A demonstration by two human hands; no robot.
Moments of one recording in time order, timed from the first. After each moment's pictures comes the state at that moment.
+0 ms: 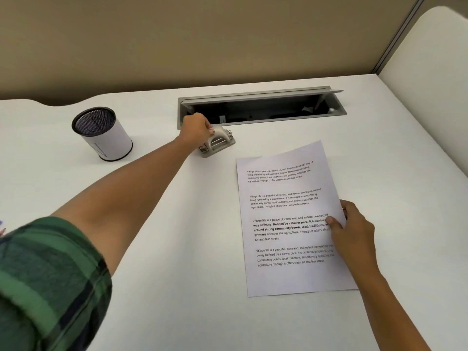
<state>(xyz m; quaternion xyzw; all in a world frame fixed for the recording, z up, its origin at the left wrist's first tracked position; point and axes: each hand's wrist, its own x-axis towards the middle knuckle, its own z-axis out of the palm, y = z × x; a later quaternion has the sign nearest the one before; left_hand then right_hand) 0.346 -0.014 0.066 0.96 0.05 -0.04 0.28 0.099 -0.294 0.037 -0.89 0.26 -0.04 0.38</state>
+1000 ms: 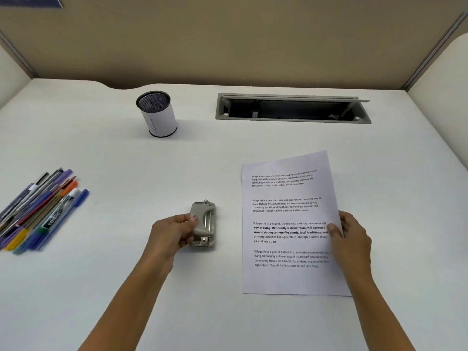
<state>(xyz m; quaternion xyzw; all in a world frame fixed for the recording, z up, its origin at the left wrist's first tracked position) 0.033 0.065 0.056 0.61 0.36 -0.10 0.70 0.048 -0.259 0.038 -0.86 0.24 -0.02 0.45</state>
